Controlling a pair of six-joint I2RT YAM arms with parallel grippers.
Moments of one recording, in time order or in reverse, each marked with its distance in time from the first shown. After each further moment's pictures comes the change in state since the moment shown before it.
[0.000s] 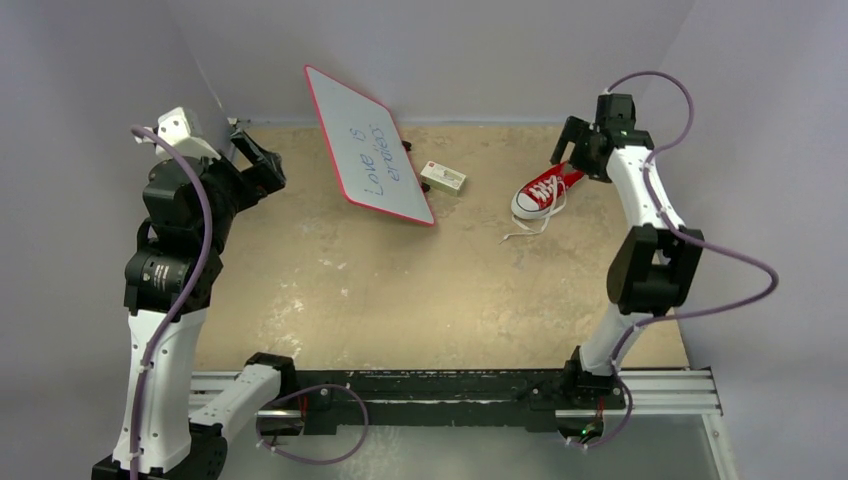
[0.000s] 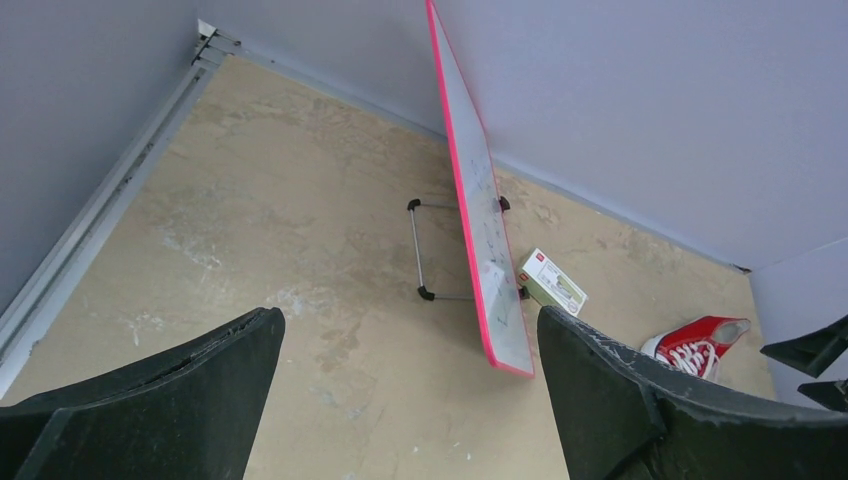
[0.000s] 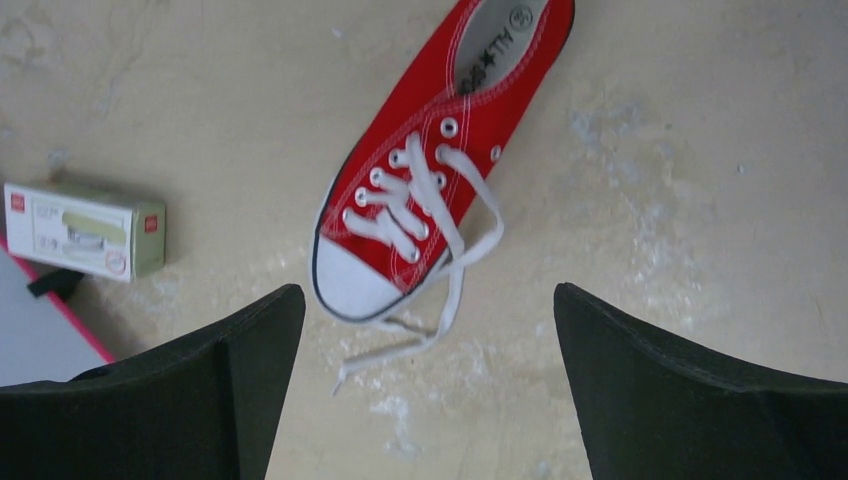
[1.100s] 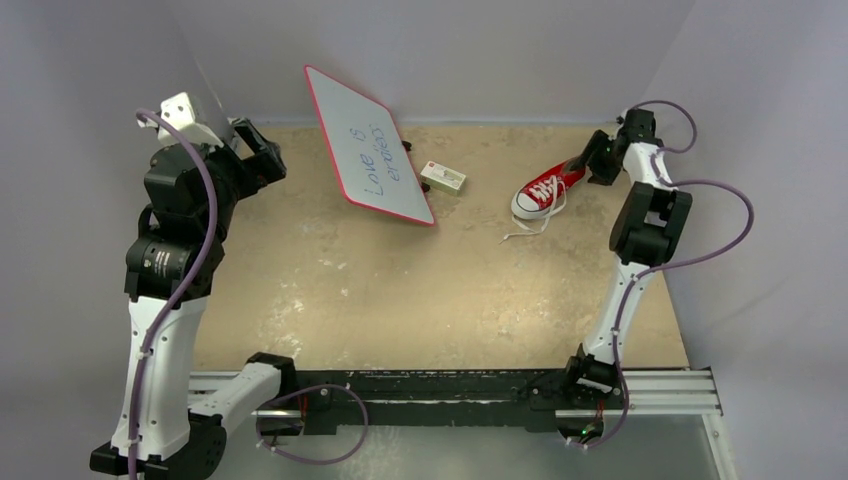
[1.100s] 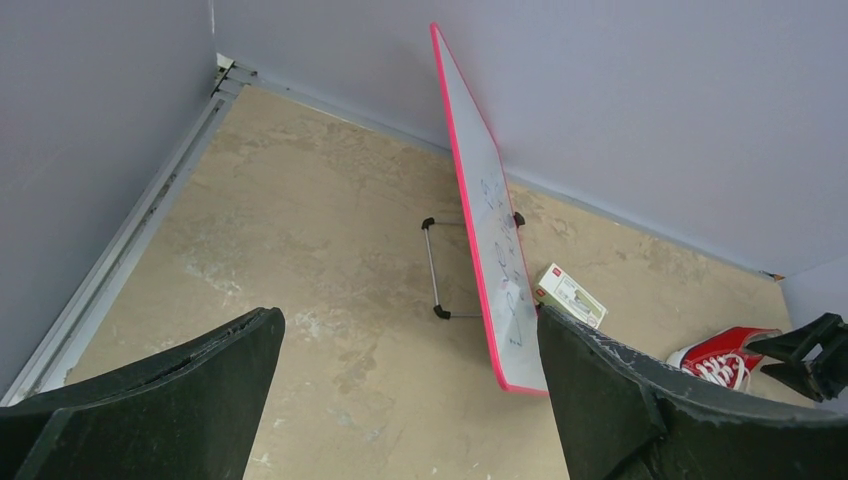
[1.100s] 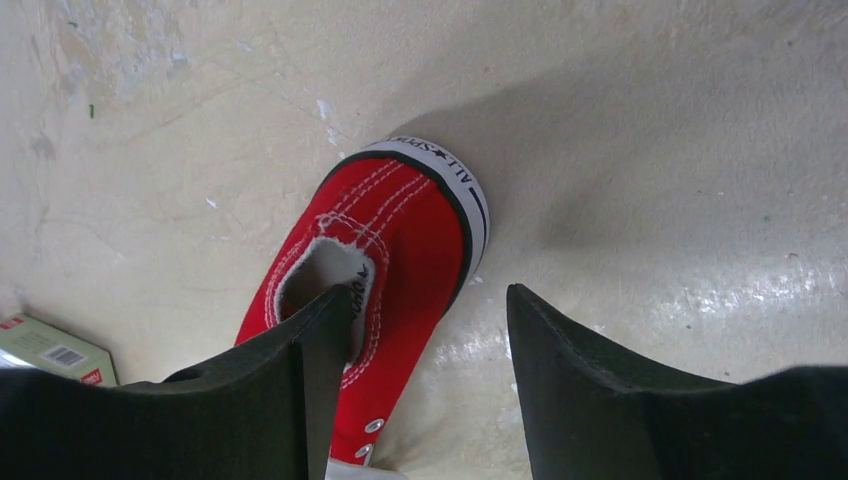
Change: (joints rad) left arm -0.019 0.055 0.058 0.012 -0.051 0.072; right arm -0.215 0.591 0.382 0.099 -0.297 0.008
